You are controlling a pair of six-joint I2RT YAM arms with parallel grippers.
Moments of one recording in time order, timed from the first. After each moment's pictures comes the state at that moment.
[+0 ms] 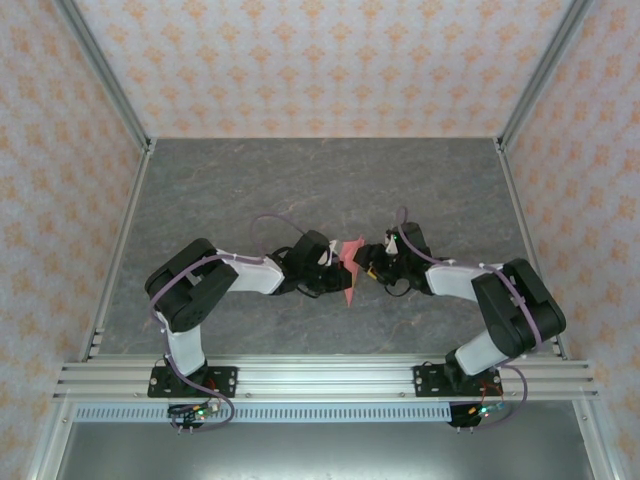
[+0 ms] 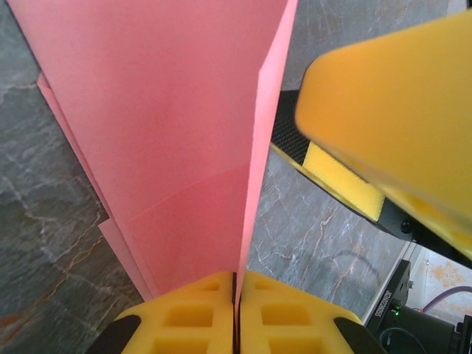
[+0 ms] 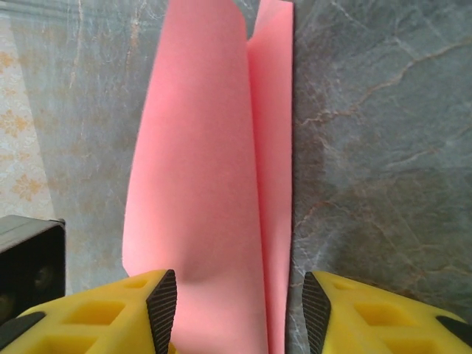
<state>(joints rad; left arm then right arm) -0.74 1.84 0.84 0.22 0.46 -0.93 0.42 1.52 0.55 0.18 -0.46 0.97</state>
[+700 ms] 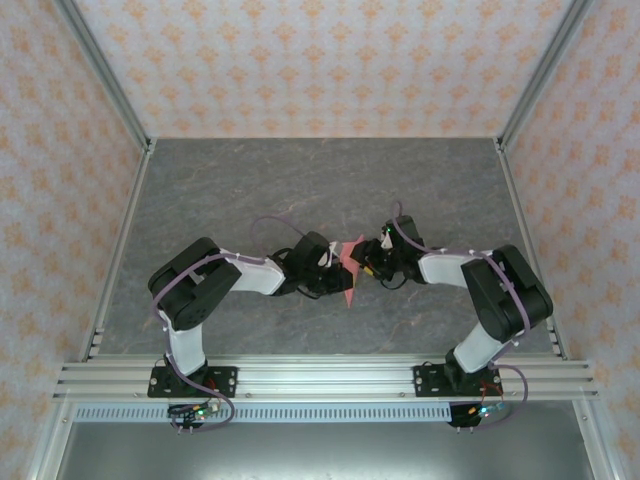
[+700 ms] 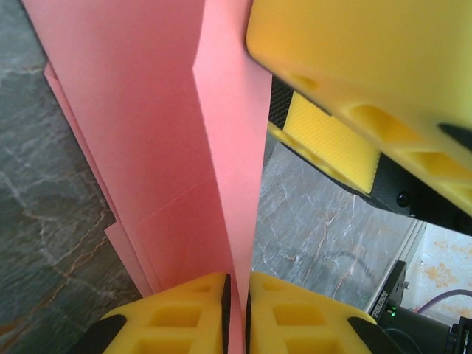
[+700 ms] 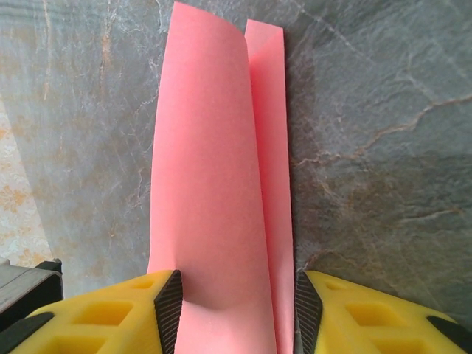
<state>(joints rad) -0.74 1.86 0.83 0.25 0.47 -0.96 0.42 1.63 0.65 0.11 -0.47 0.98</state>
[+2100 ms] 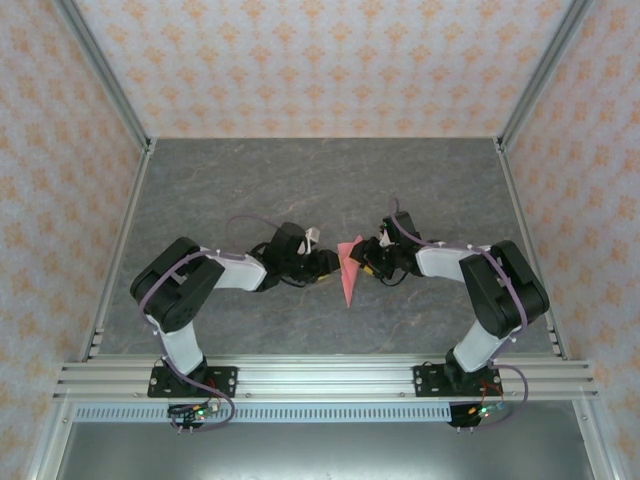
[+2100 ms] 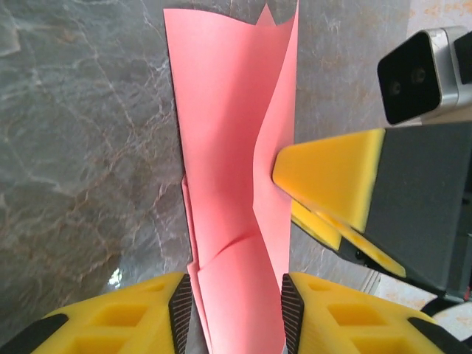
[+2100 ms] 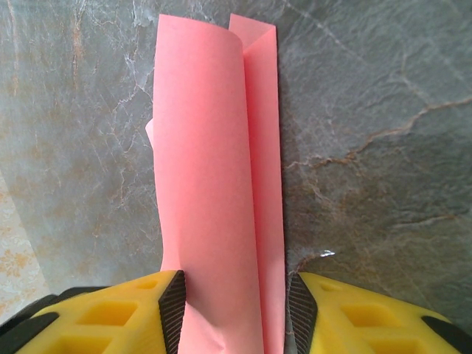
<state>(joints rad) -0.61 1.79 0.75 0.36 0.49 -1.05 0.42 1.66 0.72 -0.01 -0.47 0.95</state>
